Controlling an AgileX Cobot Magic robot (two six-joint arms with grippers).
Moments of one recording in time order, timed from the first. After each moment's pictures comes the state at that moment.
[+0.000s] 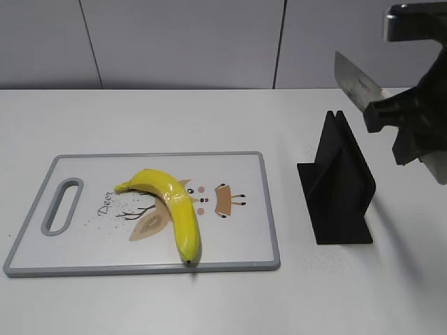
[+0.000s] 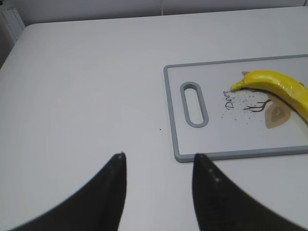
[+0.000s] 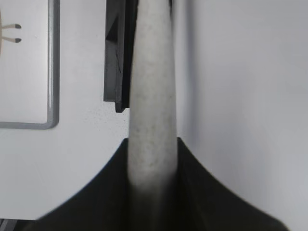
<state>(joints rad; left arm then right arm) -0.06 0.00 -0.49 -0.03 1.08 0.15 0.49 1.38 -1.06 -0.12 1.02 0.50</state>
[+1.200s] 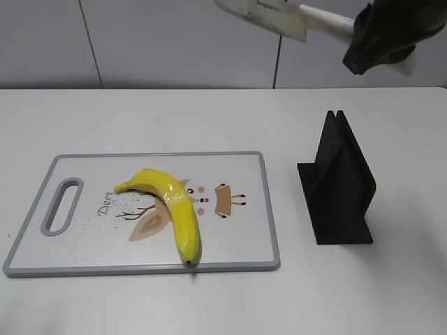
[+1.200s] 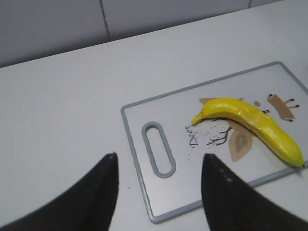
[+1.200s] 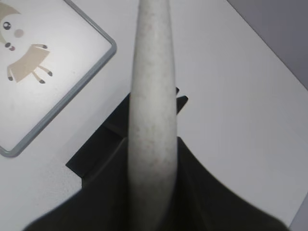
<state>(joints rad) -0.06 0.51 -0.67 -0.24 0.83 0.43 0.49 1.49 -1.35 -0.10 0.92 -0.26</state>
